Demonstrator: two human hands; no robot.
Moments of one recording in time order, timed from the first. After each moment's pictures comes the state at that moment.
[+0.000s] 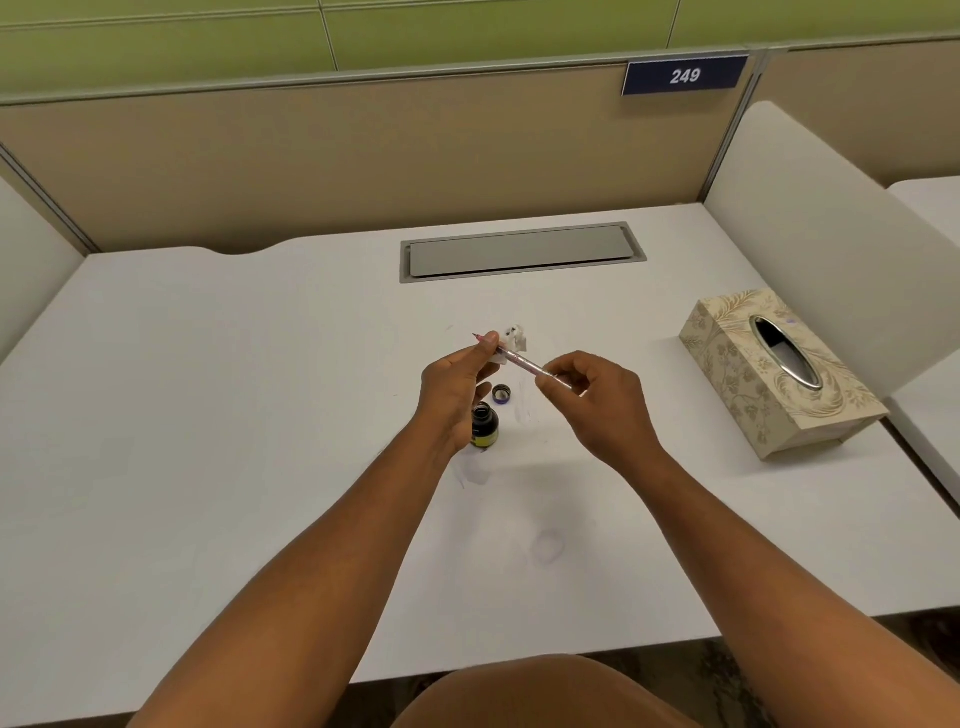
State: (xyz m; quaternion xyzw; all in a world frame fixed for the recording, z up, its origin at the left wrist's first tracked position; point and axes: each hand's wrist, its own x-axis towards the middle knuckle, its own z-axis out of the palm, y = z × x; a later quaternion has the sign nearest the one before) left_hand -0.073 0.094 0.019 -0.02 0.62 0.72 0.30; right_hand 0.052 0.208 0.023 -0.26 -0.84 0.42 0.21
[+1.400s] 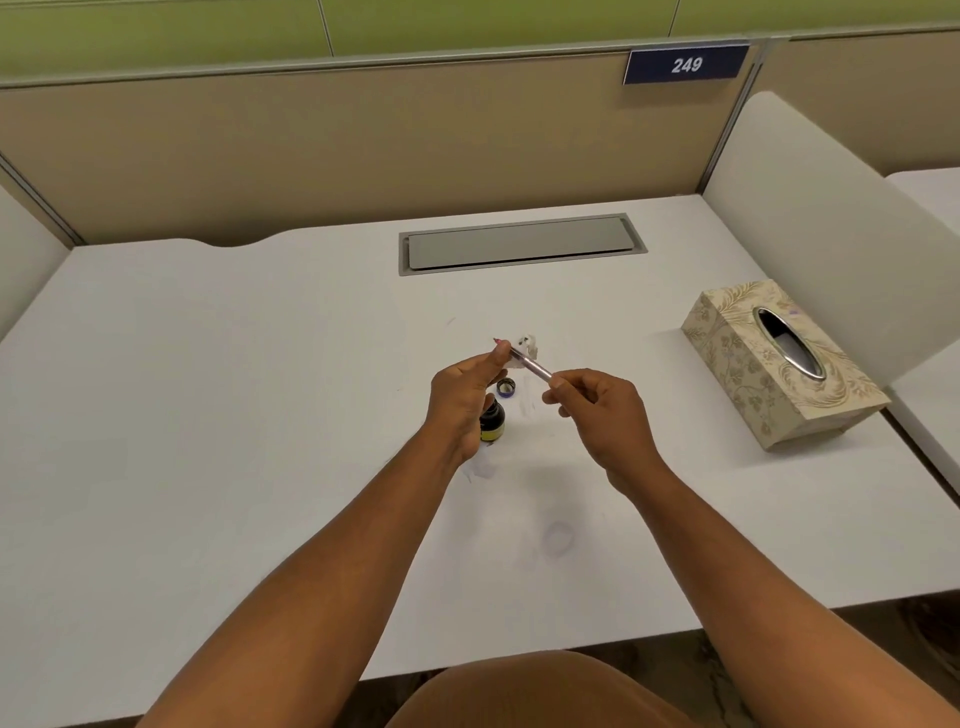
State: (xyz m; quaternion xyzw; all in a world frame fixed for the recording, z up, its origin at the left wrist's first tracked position) left_hand -0.071 0.085 -0.001 0.00 0.62 0.71 0.32; right_hand 0.056 0.188 0.009 -0.33 -0.73 0.57 0.20
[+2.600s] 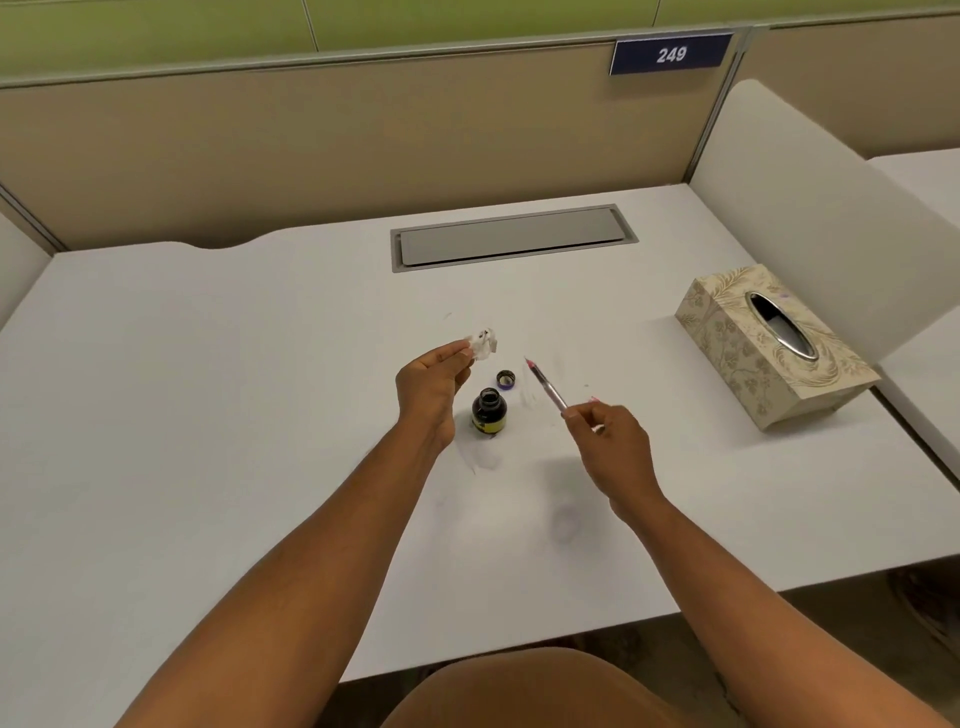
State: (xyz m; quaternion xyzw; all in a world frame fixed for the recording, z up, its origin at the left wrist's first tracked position) left_hand -0.099 0.063 -0.013 -0.05 0.58 0.77 0.28; right_hand 0.076 0.175 -0.038 -0.41 -0.75 0.49 0.19
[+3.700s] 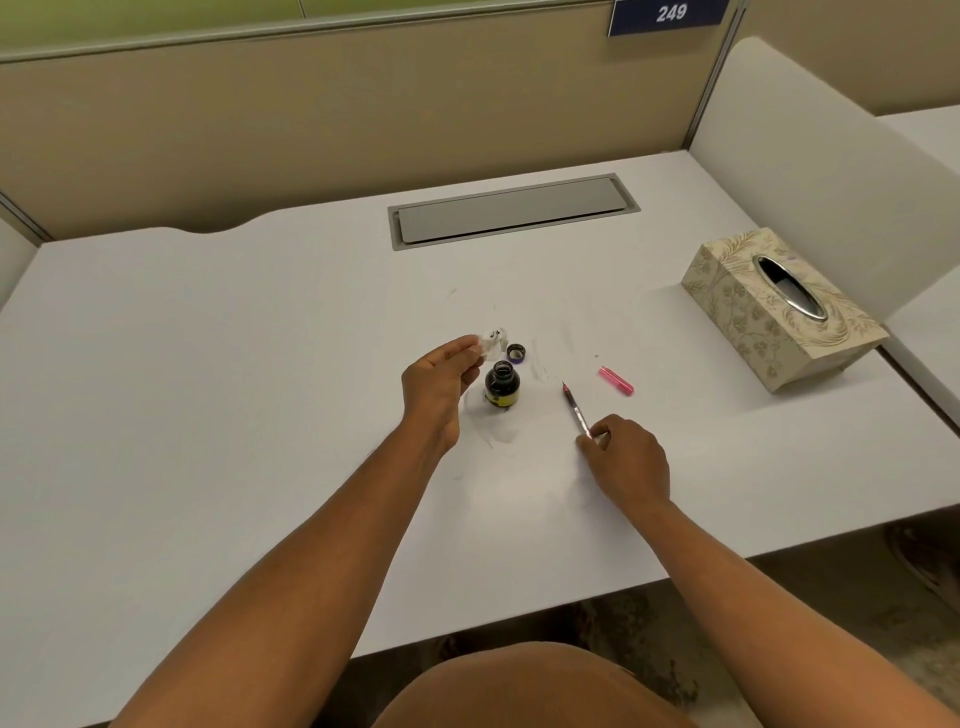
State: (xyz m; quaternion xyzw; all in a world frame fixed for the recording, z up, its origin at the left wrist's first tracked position) left_hand -0.087 0.031 -0.016 -0.03 0.58 0.75 0.32; right_hand 0.097 0.162 -0.097 -0.48 -0.83 0.28 0.07
